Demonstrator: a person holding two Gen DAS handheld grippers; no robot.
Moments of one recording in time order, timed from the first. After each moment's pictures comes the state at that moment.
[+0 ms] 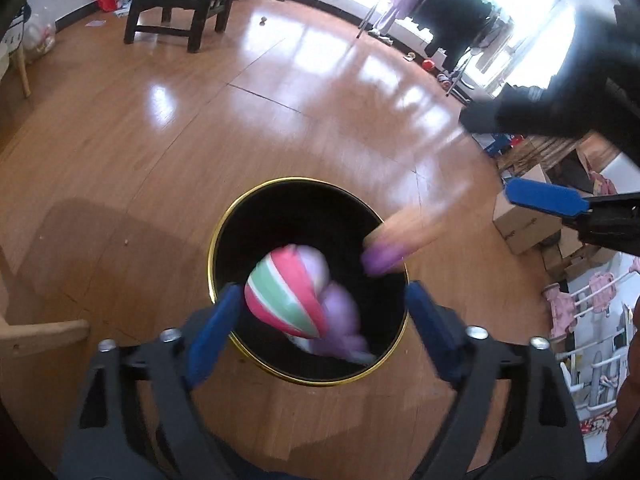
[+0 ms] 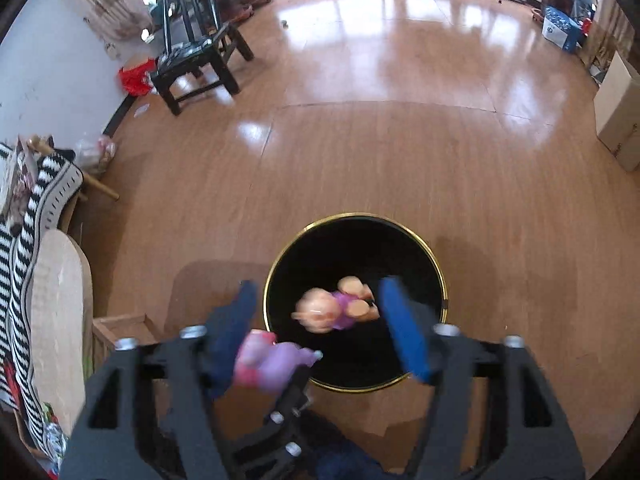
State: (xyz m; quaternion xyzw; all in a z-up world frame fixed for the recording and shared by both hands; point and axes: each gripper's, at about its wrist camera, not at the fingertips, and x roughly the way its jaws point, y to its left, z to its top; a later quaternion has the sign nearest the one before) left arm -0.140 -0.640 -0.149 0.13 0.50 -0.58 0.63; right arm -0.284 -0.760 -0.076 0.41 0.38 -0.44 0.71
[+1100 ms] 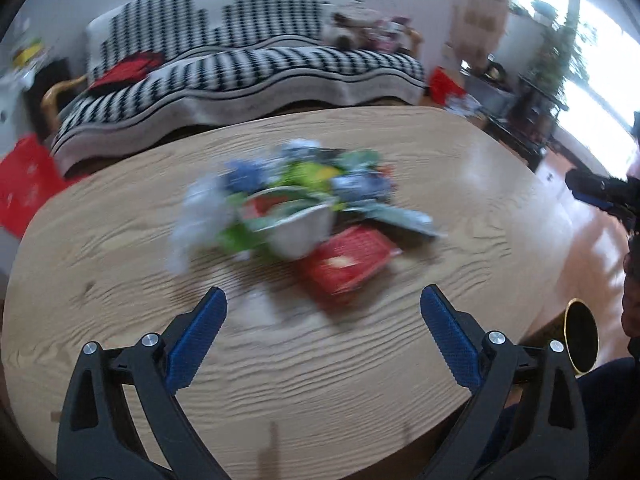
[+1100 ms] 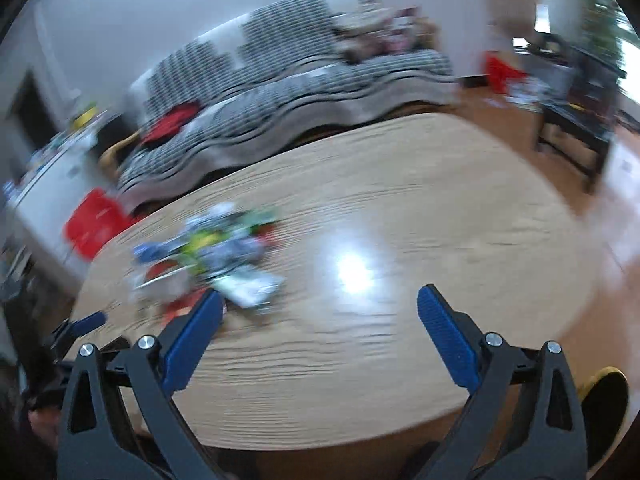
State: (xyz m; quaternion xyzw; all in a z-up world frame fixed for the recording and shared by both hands) left arm 0.036 -0.043 0.036 0.02 0.41 -0.14 0.90; right arm 0.013 -0.332 0.051 0.13 0.39 0.09 0.91
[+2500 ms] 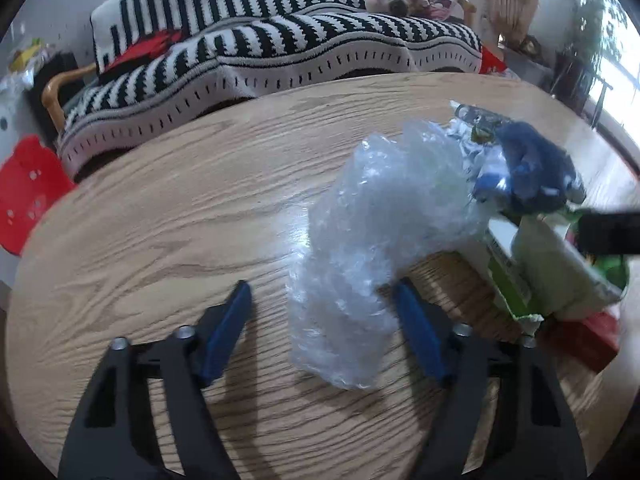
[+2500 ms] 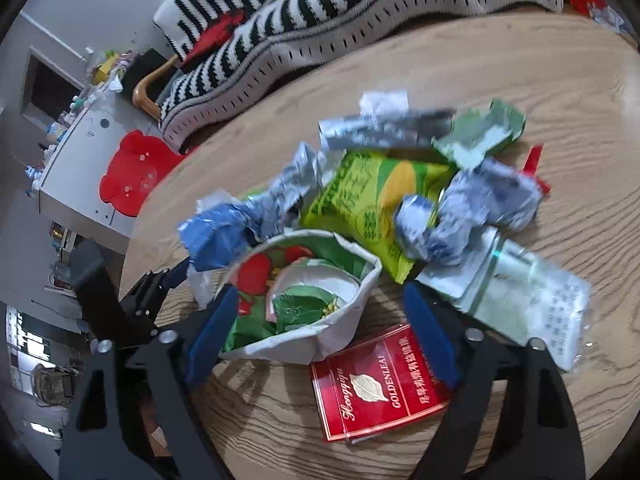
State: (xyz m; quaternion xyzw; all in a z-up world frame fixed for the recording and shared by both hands) left arm 0.183 0.046 -0.058 0.07 0.44 -0.10 0.89; right arm 0.158 -0.135 -0.047 0.20 0.53 0.18 0.80
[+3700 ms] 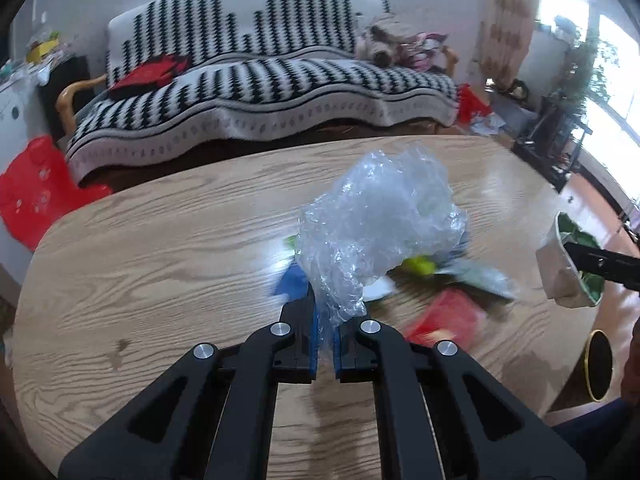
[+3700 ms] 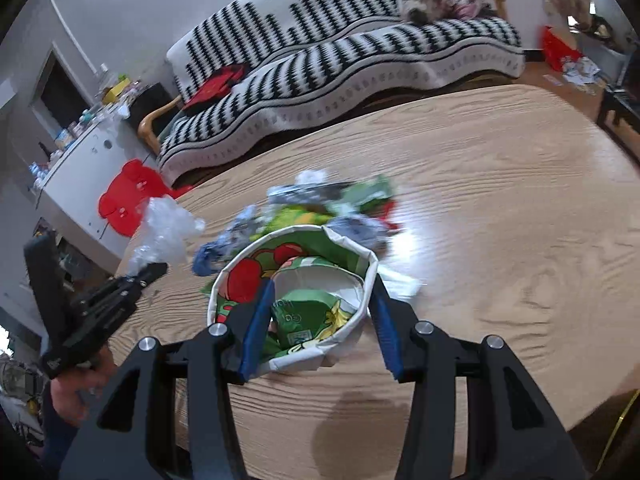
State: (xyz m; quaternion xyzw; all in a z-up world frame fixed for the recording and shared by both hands) left arm 0.112 -0.005 0.039 0.02 0.39 -0.12 0.91; right arm 0.061 -0.267 0.035 0.15 0.42 0.12 0.89
